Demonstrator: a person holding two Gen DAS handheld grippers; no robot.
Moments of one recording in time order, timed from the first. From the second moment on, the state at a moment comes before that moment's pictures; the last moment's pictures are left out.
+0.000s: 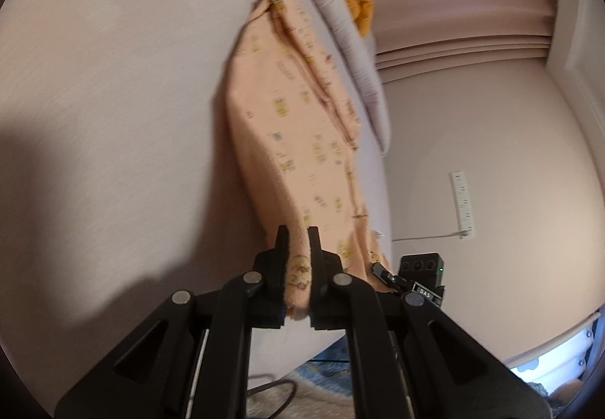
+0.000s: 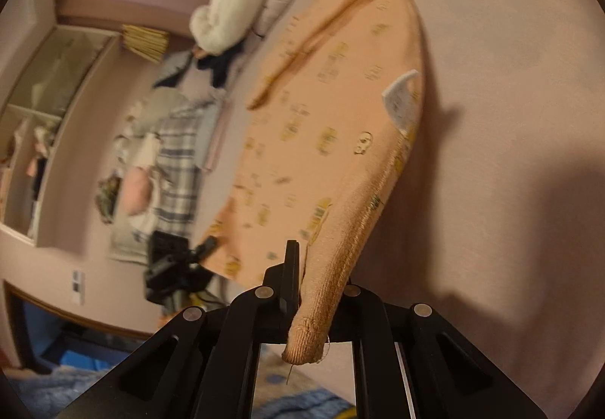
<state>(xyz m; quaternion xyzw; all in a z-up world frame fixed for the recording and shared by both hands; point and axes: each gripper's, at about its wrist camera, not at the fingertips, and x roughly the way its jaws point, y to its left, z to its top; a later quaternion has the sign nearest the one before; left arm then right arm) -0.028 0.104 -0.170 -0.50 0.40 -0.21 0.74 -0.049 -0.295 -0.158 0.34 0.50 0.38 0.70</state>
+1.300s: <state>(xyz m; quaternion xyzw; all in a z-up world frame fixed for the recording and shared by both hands) 0.020 0.097 -0.143 -0.59 0.30 -0.32 0.68 -0.020 -0.287 -0.120 0.39 0.42 0.44 0.70</state>
